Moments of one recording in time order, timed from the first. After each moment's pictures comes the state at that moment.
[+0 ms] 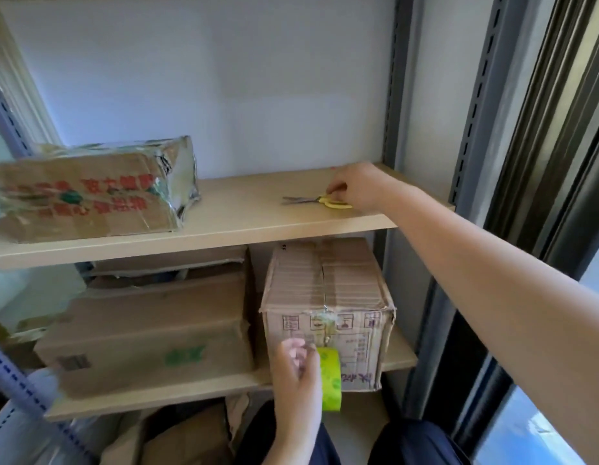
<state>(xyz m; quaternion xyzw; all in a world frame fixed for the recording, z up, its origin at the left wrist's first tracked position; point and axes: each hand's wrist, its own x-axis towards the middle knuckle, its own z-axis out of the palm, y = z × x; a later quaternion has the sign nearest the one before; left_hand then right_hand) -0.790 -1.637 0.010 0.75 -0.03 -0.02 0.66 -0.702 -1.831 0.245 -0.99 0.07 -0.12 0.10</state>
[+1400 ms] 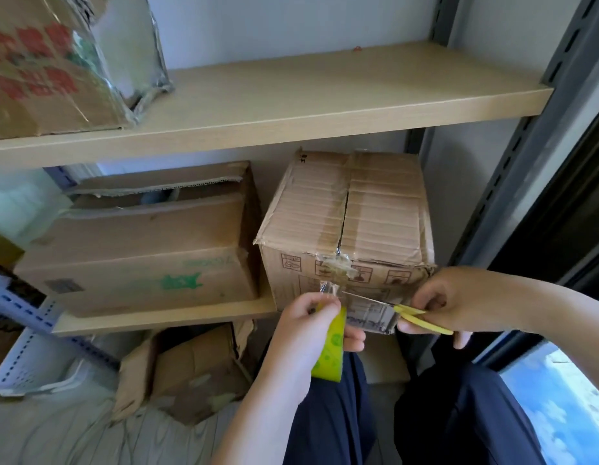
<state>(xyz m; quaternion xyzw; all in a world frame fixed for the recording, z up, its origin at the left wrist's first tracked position) -0.789 -1.634 0.026 0.66 0.03 -0.32 0.68 -0.843 -1.846 0.079 -0.91 0.10 0.28 0.30</state>
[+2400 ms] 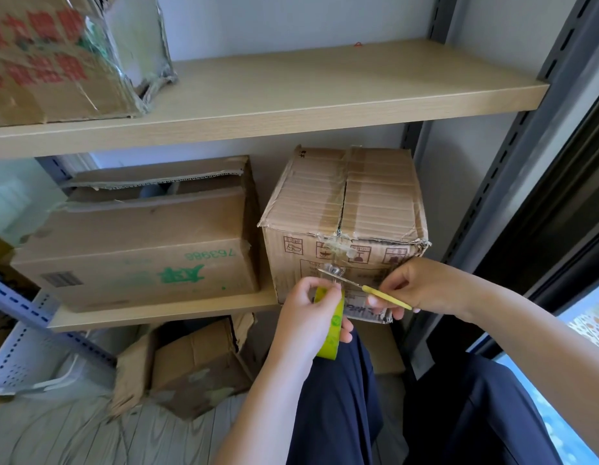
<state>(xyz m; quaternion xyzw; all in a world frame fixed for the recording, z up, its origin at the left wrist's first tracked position) -0.780 -1.629 0.013 0.72 -0.01 -0.28 0.64 -0.819 -1.820 0.044 -0.86 0.12 0.19 0.46</state>
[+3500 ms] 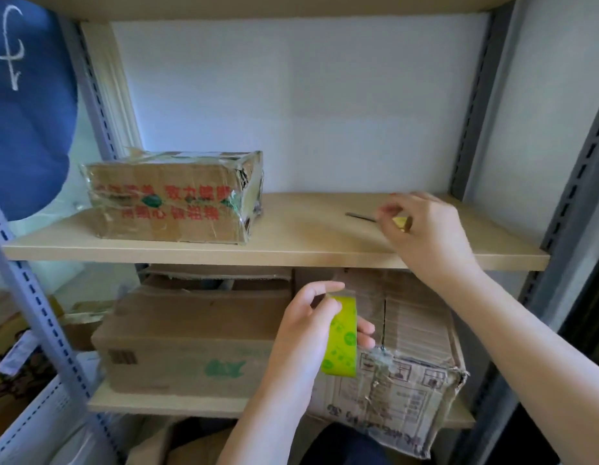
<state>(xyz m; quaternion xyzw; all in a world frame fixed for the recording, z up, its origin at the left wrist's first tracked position) -0.754 -1.583 0.157 0.60 -0.15 -0.17 0.77 -0.732 -1.774 0.220 -0.89 0.02 -0.41 0.19</state>
